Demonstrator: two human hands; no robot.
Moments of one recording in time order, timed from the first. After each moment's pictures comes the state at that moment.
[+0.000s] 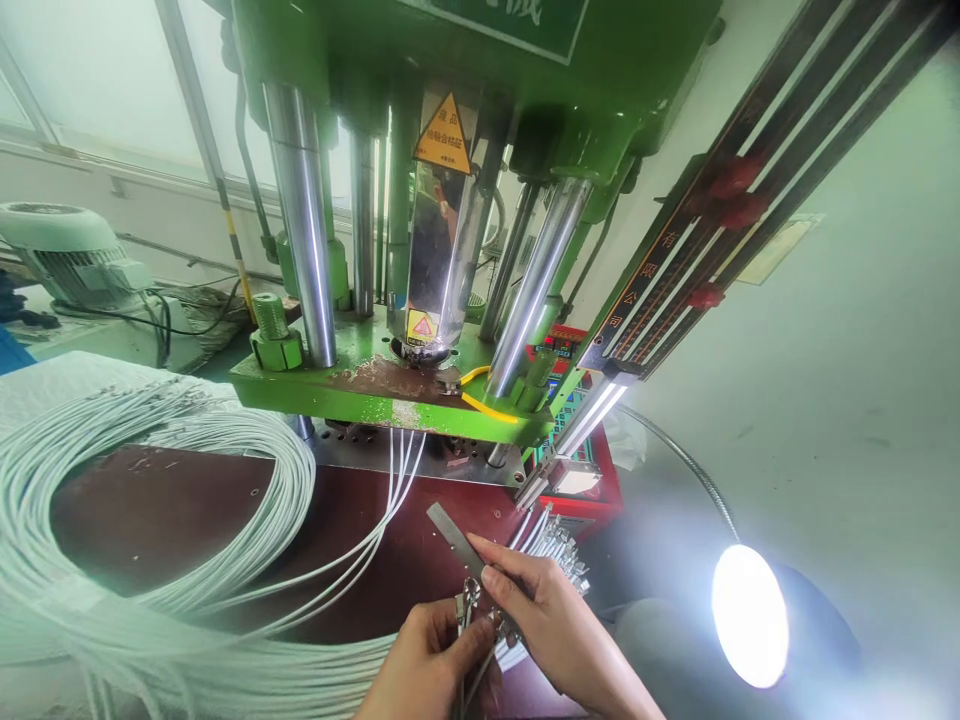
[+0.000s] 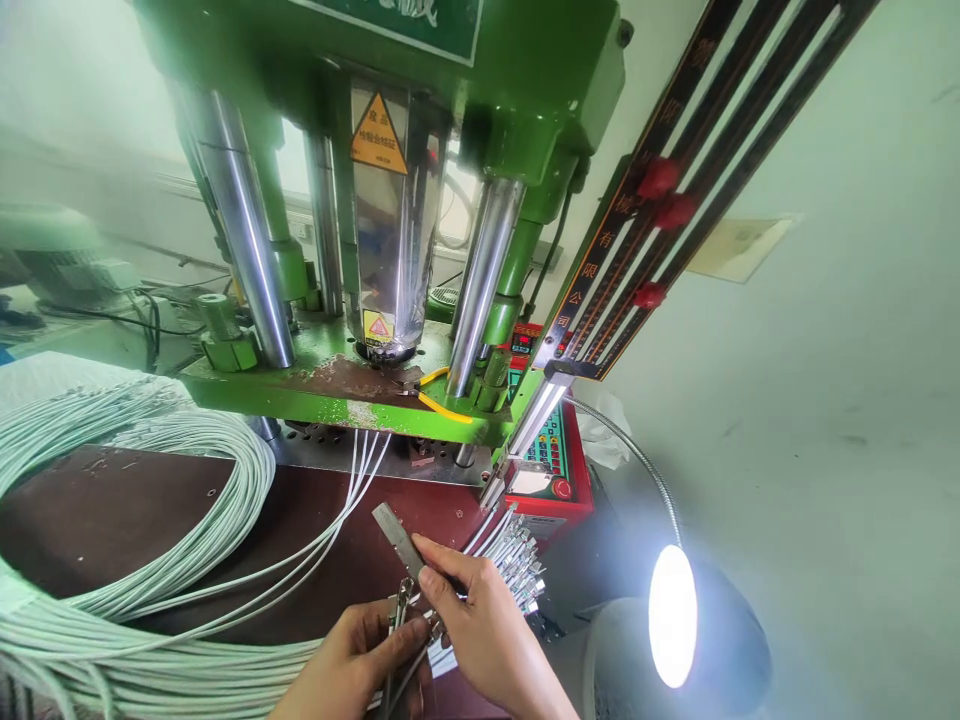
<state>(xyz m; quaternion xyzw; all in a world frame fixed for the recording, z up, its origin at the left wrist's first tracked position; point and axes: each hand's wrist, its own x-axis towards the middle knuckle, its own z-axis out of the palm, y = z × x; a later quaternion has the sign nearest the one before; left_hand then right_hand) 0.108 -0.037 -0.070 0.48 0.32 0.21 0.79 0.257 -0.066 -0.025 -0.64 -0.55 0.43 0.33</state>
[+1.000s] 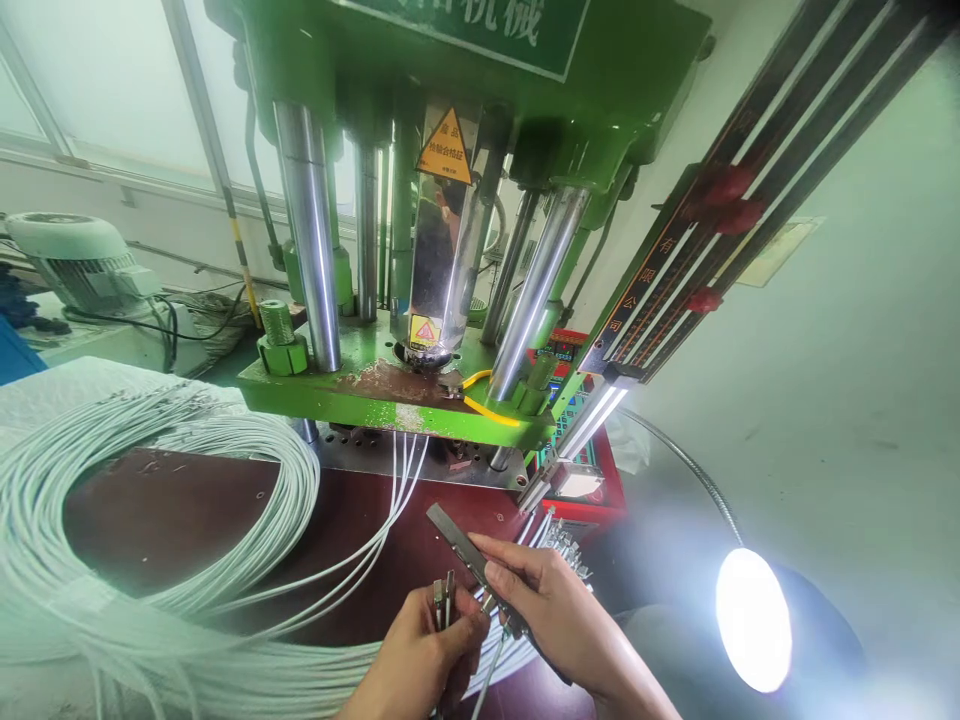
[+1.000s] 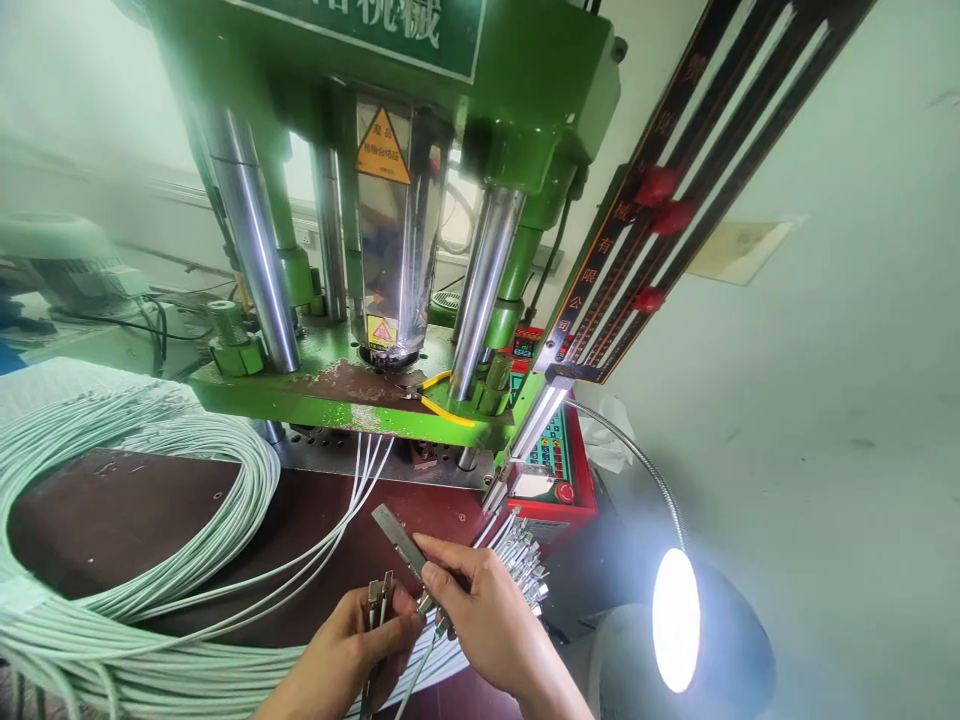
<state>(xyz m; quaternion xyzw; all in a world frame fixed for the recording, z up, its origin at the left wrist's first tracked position) 0.106 -0.030 -0.078 0.44 0.36 0.24 0.79 0.256 -0.058 -0.009 -0.62 -0.57 0.43 0.33</state>
